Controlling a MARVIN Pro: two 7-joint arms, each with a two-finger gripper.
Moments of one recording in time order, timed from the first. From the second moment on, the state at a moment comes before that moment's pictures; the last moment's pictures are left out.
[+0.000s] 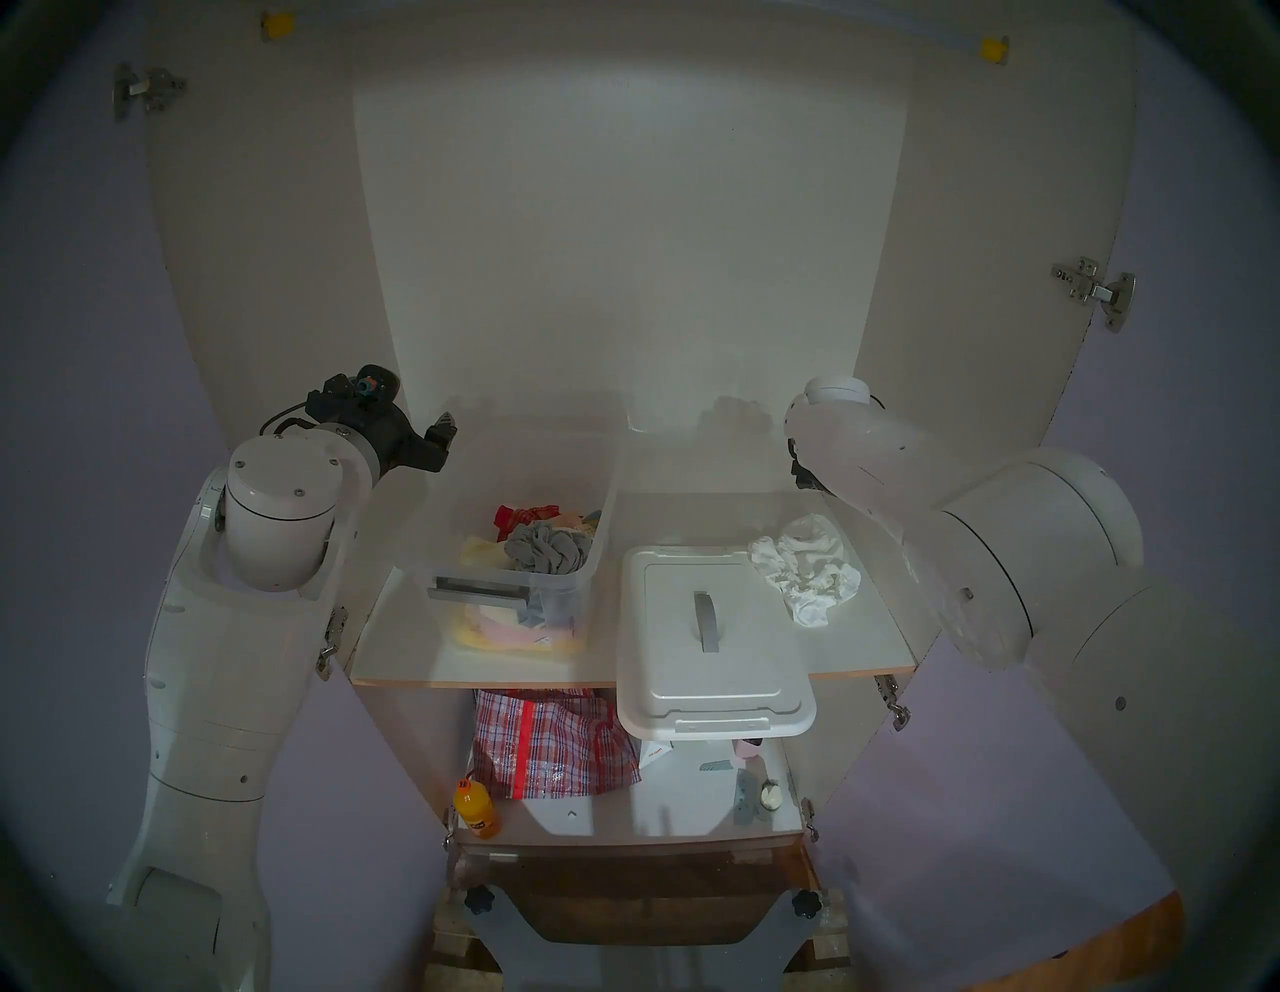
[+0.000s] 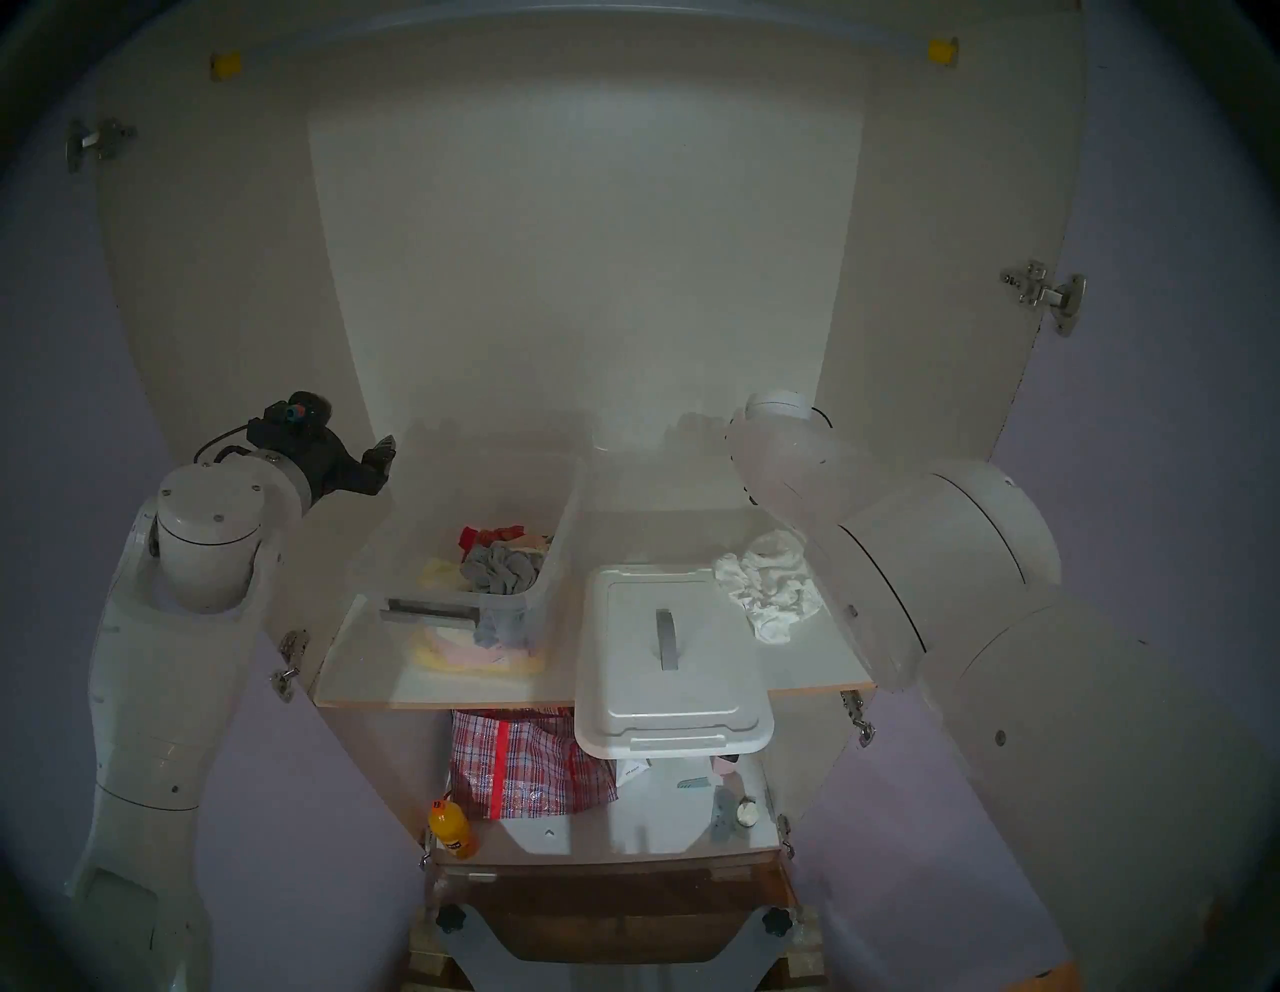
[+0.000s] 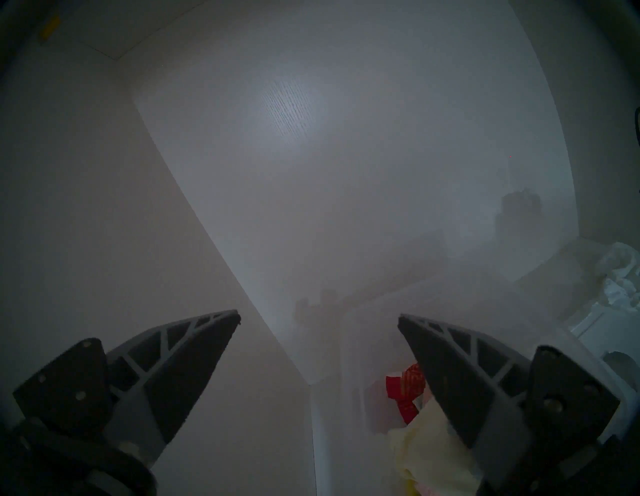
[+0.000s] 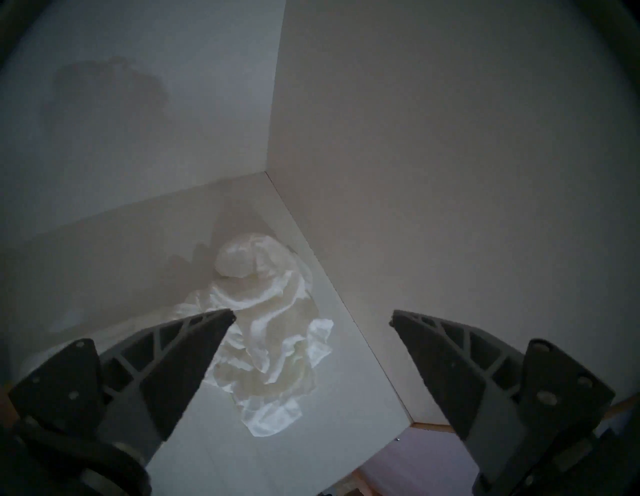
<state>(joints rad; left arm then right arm) 1.32 -1.13 -1.61 -1.92 0.10 0.62 -0.22 -0.26 -1.53 0.99 -0.11 0.84 0.63 -0.67</state>
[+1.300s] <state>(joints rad) 1.32 -1.13 -1.60 -1.91 0.09 0.62 -0.21 -0.34 -1.64 1.10 -0.09 0.95 0.94 -0.59</state>
